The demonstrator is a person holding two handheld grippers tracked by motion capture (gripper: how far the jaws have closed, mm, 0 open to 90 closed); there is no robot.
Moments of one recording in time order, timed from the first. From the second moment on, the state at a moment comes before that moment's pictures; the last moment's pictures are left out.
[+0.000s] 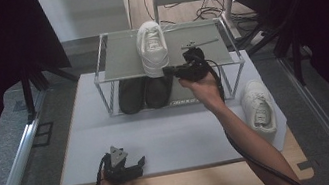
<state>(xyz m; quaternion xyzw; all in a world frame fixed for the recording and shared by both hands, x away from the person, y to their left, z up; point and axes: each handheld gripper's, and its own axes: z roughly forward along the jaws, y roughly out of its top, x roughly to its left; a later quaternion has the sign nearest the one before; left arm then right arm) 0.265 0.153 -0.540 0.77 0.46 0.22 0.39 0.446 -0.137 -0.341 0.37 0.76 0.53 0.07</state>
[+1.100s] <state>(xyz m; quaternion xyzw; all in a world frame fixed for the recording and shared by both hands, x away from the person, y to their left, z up) 0.265 0.153 -0.539 0.77 0.46 0.22 0.39 0.397 -0.160 -0.360 0.30 0.82 0.47 0.14</state>
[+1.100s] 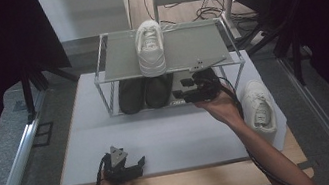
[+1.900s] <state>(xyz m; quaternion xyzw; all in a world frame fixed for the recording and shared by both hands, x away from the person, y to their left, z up) 0.265 0.153 -0.539 0.77 0.46 0.22 0.39 0.351 -0.212 -0.394 0.31 0.83 0.43 0.17</state>
